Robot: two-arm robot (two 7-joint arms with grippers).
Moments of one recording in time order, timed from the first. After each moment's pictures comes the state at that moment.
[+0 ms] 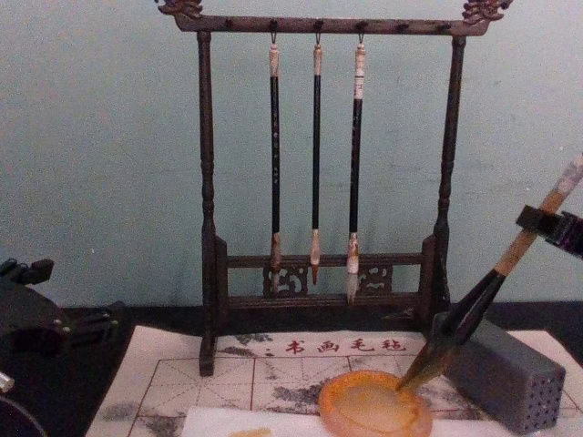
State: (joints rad) left arm -0.20 0.60 0.45 -1.41 -0.25 -0.12 0.03; right arm 0.21 0.38 -0.31 -1.46 0.86 -0.01 0.15
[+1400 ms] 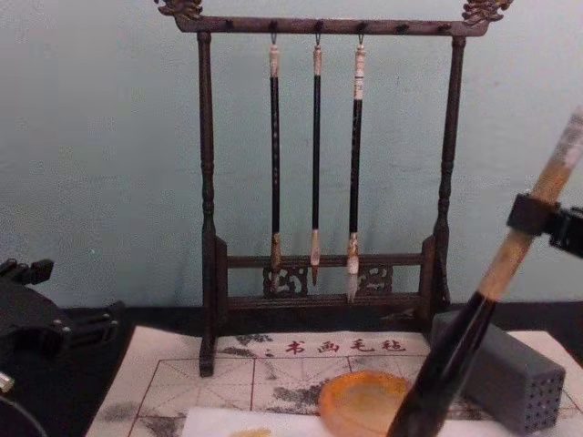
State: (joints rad) left arm -0.20 0.60 0.45 -1.41 -0.25 -0.12 0.03; right arm -0.02 0.63 -0.29 -1.75 0.81 -0.09 0.60
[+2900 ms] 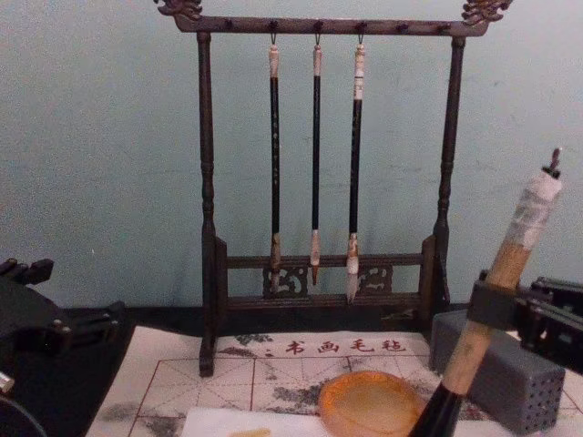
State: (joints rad) left arm -0.20 0.60 0.45 -1.41 -0.25 -0.12 0.03; right arm 0.00 0.68 -0.38 -1.71 0.73 -0.16 0.72
